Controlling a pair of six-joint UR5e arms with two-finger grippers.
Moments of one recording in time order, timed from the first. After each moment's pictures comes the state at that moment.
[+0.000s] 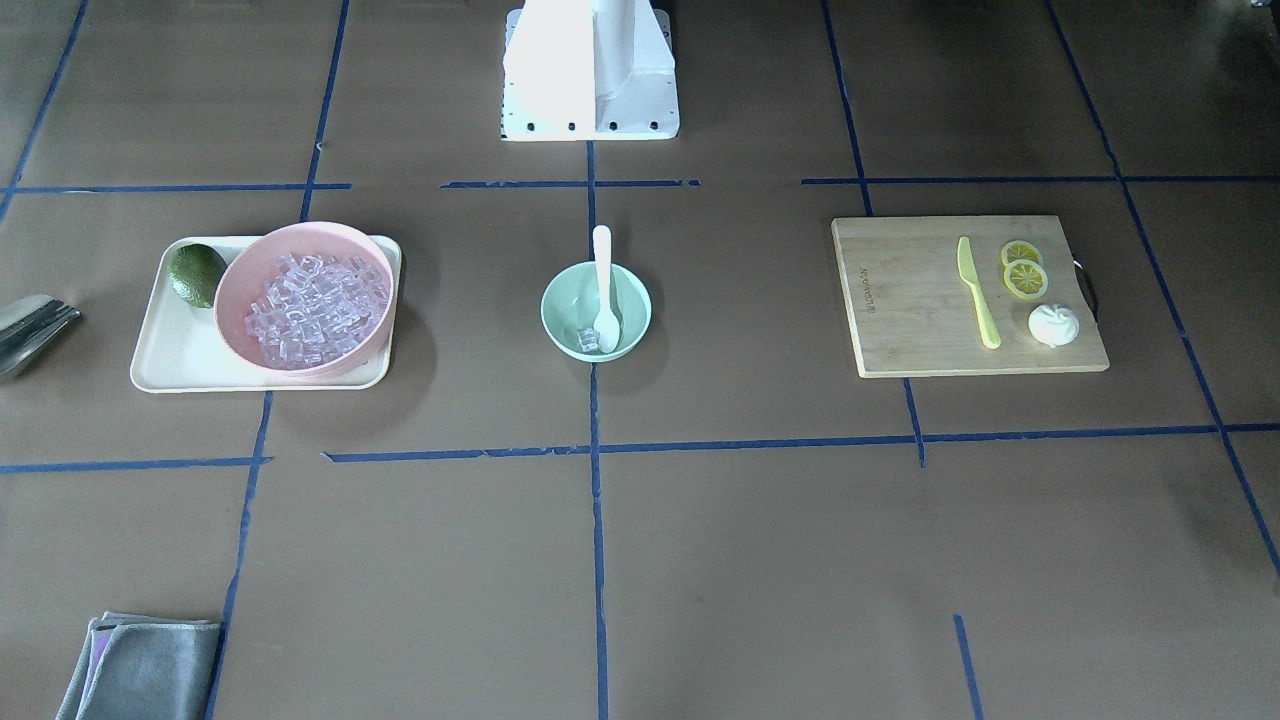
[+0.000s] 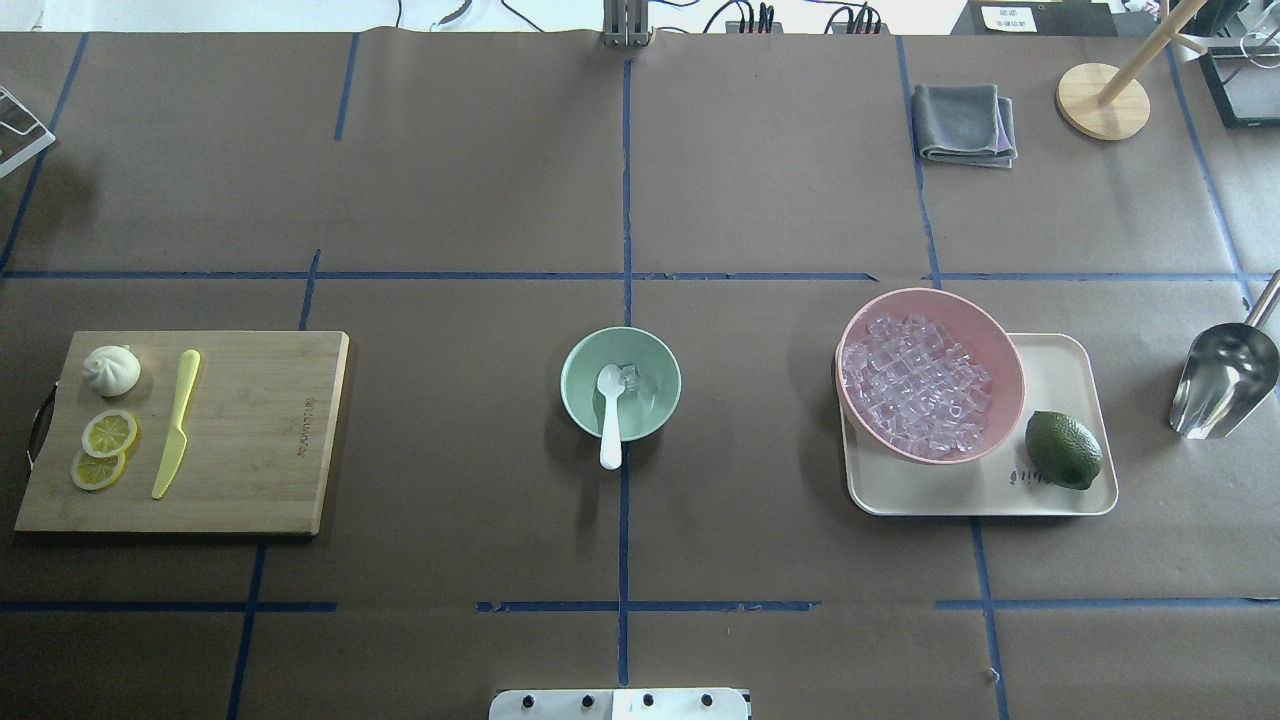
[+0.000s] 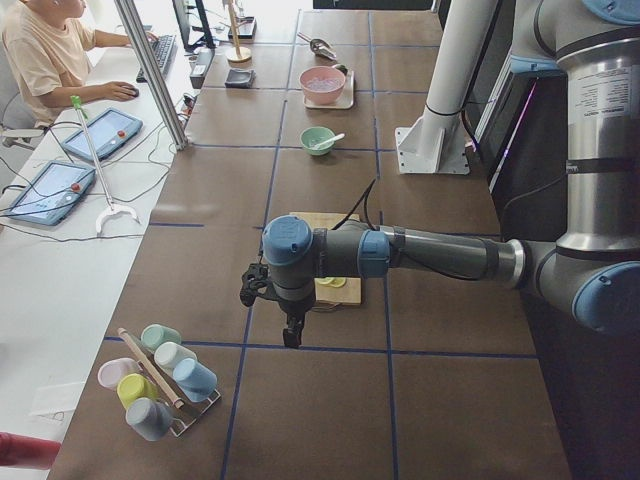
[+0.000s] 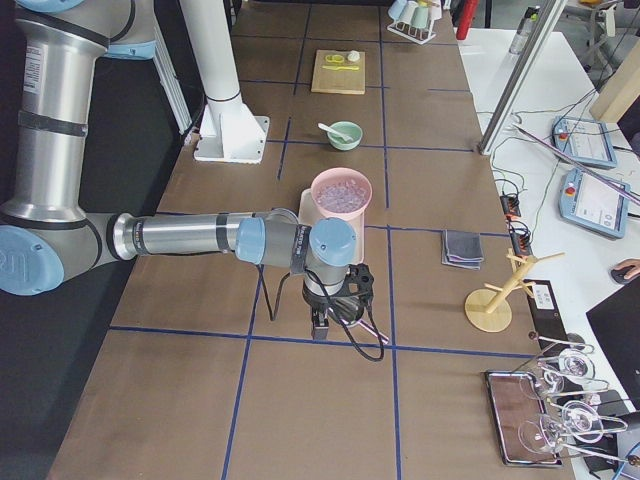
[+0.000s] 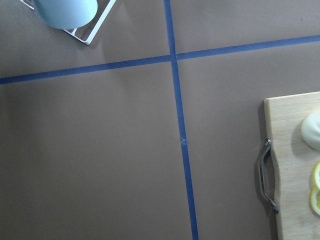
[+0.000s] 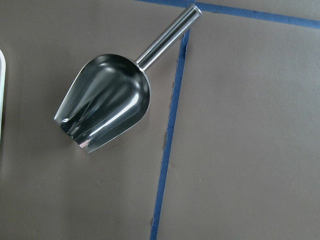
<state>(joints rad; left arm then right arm) -1.58 -1.44 -1.84 -1.43 -2.33 0.15 1.55 -1.77 1.86 -1.77 2.33 -0.19</state>
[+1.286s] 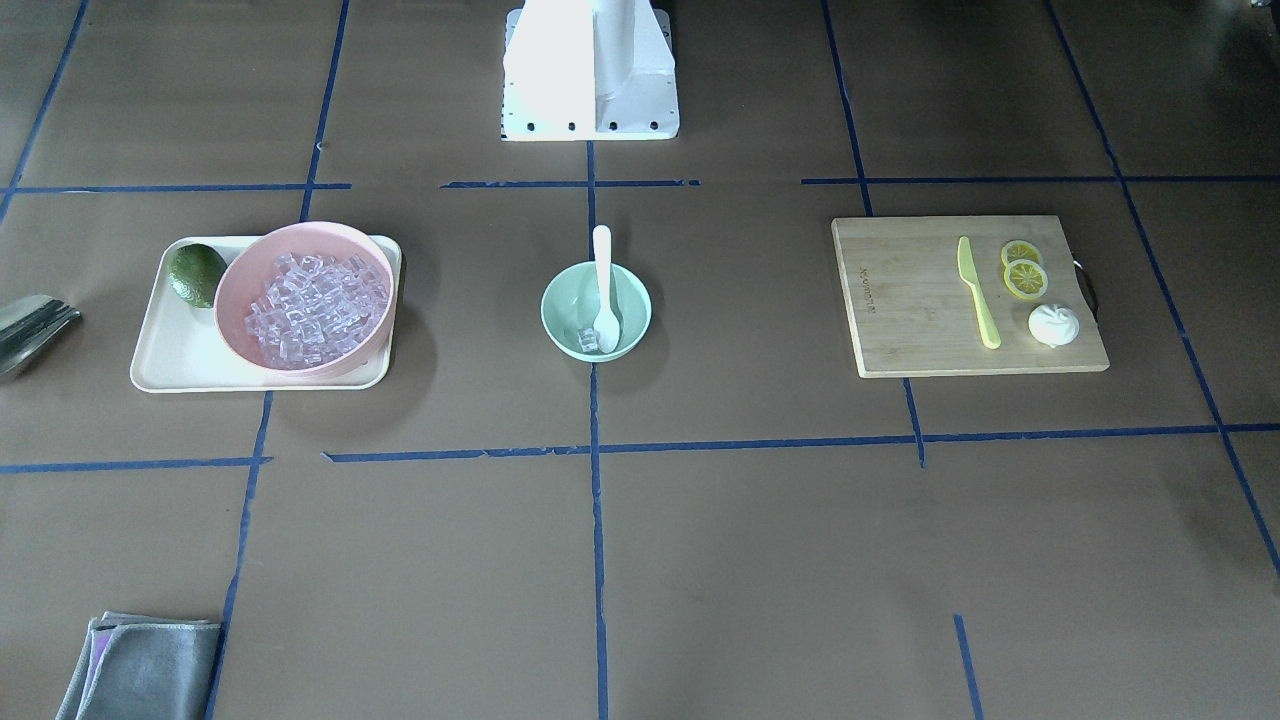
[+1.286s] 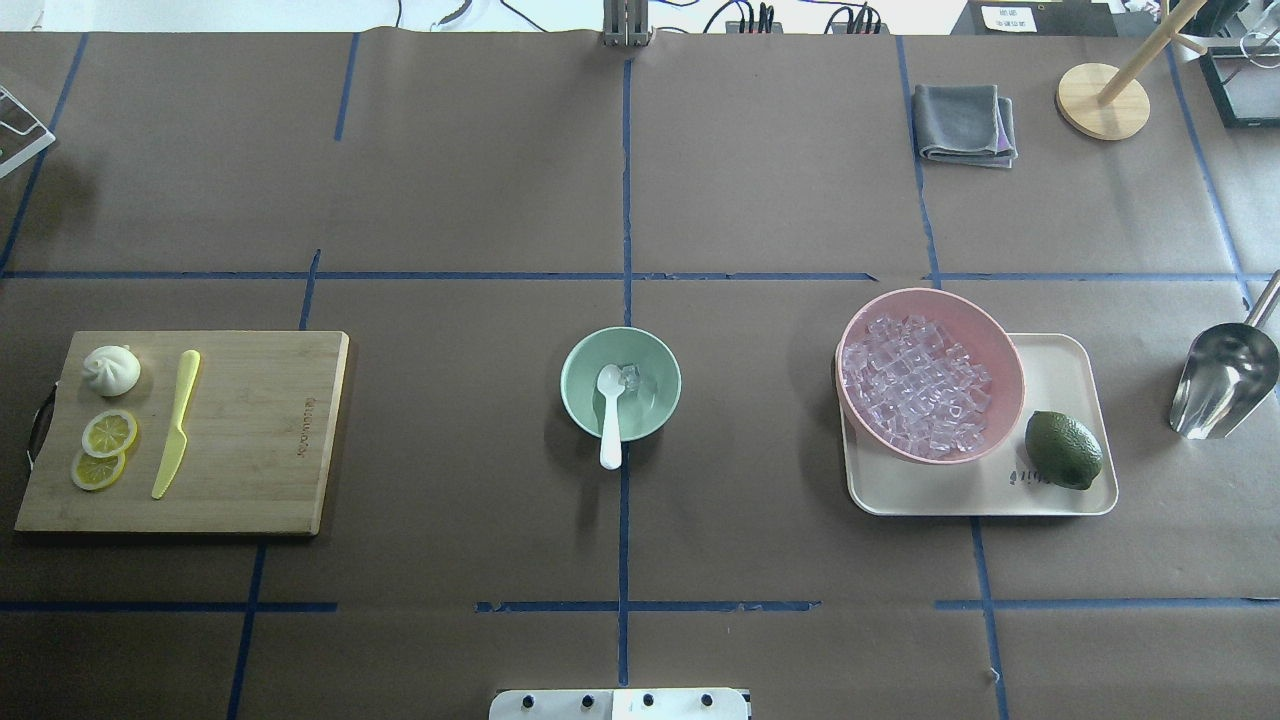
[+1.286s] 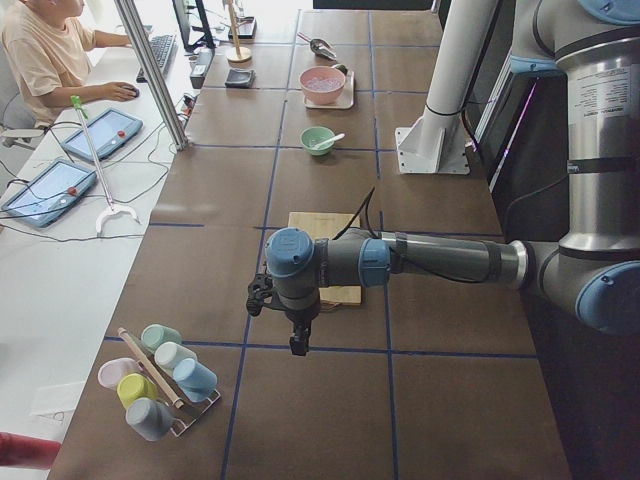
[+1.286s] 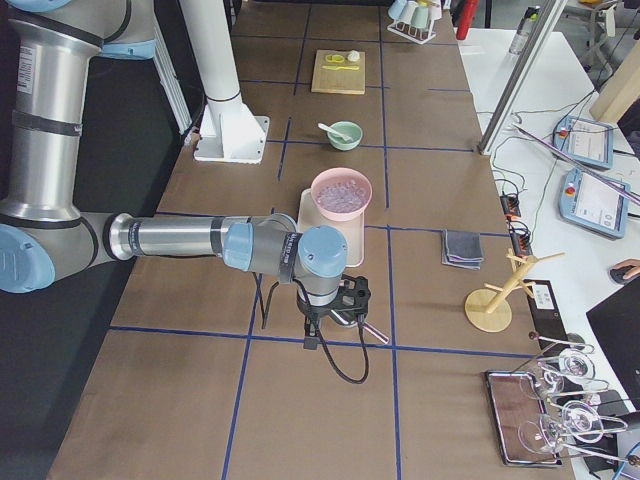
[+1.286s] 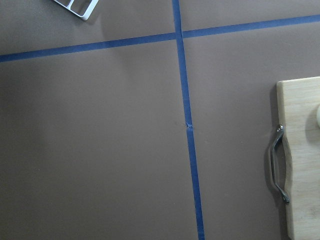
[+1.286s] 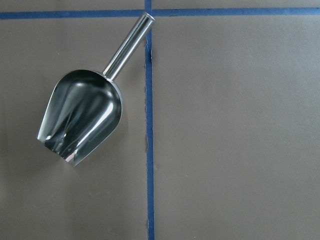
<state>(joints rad) -1.55 -1.44 -1.75 -1.47 -2.34 0.14 1.61 -1.78 1.85 -1.77 2.33 -0.10</state>
